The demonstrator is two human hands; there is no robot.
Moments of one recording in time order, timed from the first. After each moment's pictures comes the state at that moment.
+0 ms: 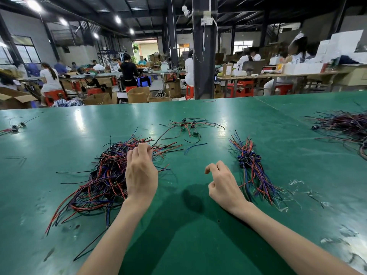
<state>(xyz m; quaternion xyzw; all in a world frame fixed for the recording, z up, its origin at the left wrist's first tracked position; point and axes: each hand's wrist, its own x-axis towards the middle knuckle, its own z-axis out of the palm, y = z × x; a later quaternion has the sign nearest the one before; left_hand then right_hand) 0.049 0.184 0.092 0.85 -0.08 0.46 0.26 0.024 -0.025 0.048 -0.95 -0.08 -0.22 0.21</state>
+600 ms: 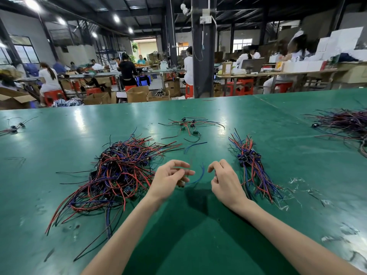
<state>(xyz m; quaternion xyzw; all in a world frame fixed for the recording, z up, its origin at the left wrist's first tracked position) 0.039 0.150 0.079 0.72 -0.13 -0.01 0.68 0.030 -0.029 0.045 -0.93 -0.06 -0.25 0.26</state>
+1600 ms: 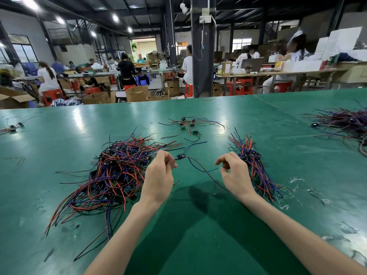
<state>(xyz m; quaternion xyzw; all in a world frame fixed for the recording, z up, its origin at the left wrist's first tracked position) 0.043 0.164 0.077 0.85 -0.17 0.28 0.41 0.034 -0.045 0.060 -0.87 -0.04 -0.30 0.38</state>
